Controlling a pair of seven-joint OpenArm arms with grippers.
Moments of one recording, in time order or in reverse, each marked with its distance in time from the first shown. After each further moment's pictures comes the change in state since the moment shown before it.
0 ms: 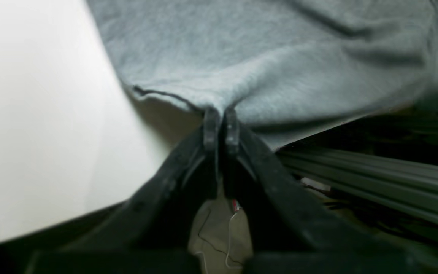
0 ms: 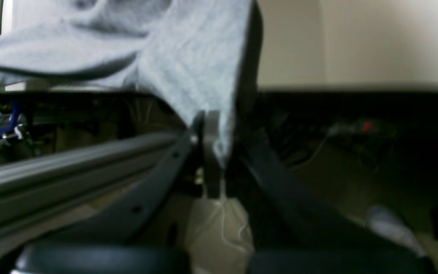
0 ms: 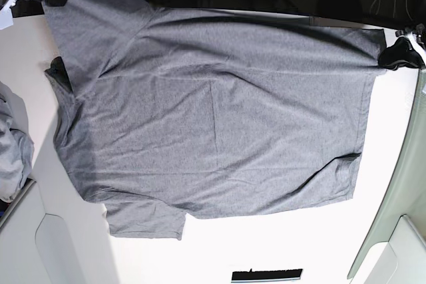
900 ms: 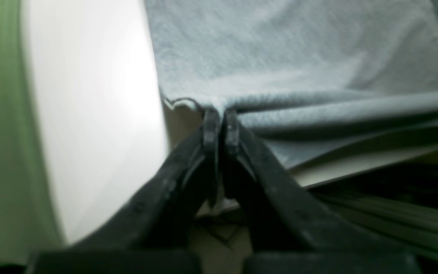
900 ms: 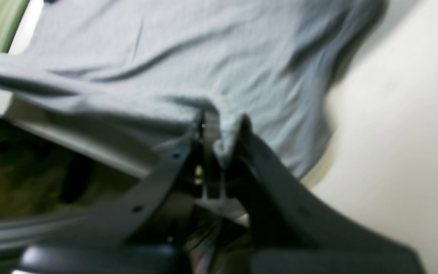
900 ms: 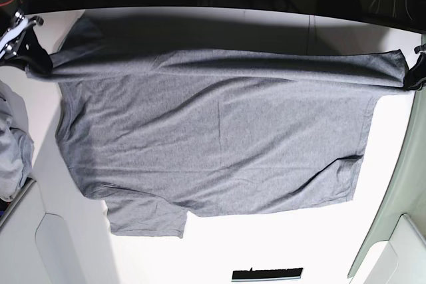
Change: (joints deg) left arm -1.3 0.0 -5.3 0.0 6.1 0.0 -10.1; right arm 16.4 2.8 -0.6 9.9 -2.8 1.3 1.3
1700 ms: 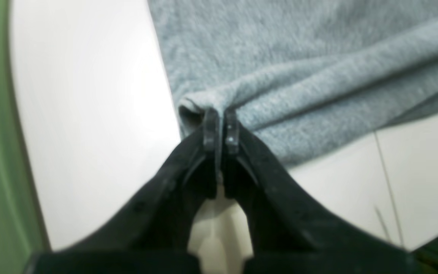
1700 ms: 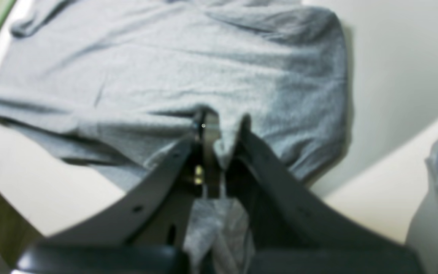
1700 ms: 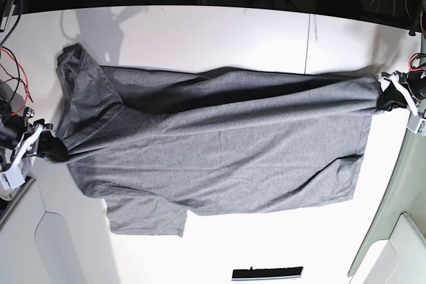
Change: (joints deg) left arm -22.6 0.2 22.8 -19.8 26.4 -0.2 -15.2; right arm 37.5 7.3 -25.7 -33.2 -13.9 -0.2 5.4
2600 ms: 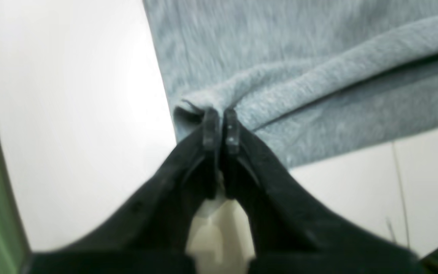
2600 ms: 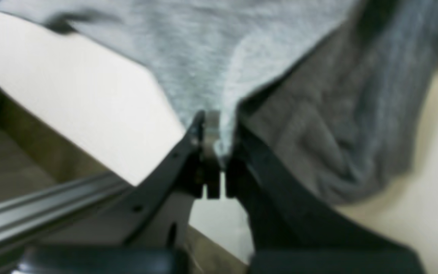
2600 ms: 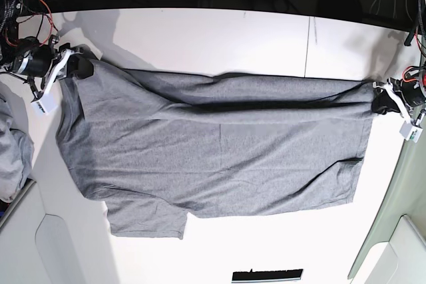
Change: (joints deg) left arm -4.6 0.2 3.7 -6.6 0.3 0.2 0.9; right arm -20.2 -0.2 -2.8 3.5 1.1 -1.2 -0.9
